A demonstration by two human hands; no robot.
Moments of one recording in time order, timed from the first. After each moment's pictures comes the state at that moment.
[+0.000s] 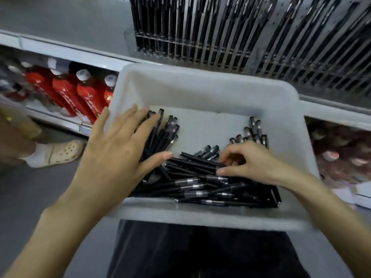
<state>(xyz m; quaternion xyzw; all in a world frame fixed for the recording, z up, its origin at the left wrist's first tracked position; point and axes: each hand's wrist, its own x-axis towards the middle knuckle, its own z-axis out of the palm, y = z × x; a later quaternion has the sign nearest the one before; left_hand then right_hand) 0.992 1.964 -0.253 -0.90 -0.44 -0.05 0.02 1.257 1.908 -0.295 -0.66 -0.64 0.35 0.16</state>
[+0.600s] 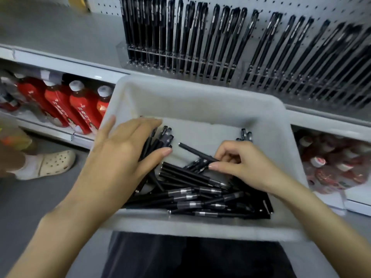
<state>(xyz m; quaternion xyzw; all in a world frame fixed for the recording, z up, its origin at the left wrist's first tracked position) 1.014 1.960 -0.242 -0.89 -0.42 -0.18 -0.06 1.259 1.903 -0.288 -0.64 -0.61 0.34 0.31</state>
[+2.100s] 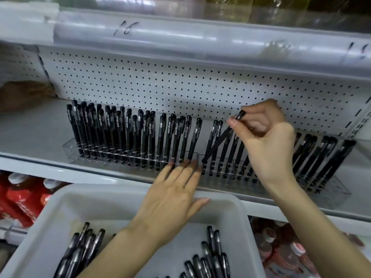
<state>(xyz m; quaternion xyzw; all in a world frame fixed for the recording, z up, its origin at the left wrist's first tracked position) 1.201 2.055 -0.247 -0.95 -0.26 -0.17 0.09 1.367 2.000 -0.160 -0.61 -0.49 -0.04 0.62</state>
